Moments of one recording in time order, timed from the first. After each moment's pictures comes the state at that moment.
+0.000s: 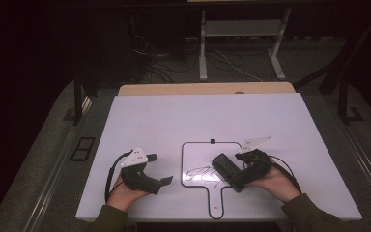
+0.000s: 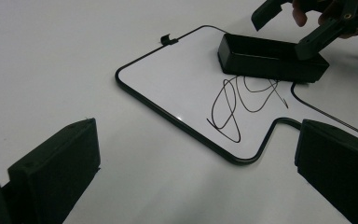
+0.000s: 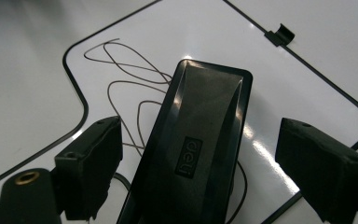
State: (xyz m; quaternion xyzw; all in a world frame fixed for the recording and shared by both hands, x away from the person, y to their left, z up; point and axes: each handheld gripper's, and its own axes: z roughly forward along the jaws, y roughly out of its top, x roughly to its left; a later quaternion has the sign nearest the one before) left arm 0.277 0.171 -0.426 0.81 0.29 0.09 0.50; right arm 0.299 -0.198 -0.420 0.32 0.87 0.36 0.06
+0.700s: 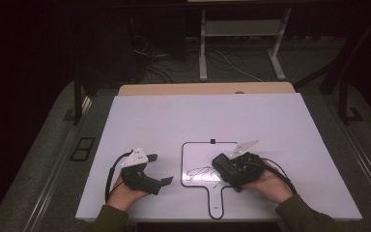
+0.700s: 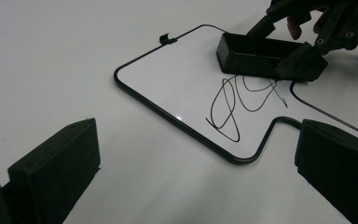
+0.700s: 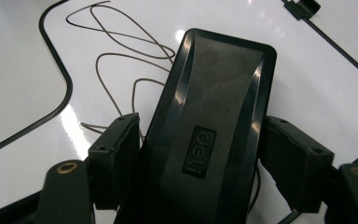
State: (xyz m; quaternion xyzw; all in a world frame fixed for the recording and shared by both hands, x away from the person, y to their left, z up) left arm 0.277 0.171 -0.427 0.81 0.29 0.09 0.50; right arm 0.299 -0.184 -0.432 0.31 0.90 0.31 0.07
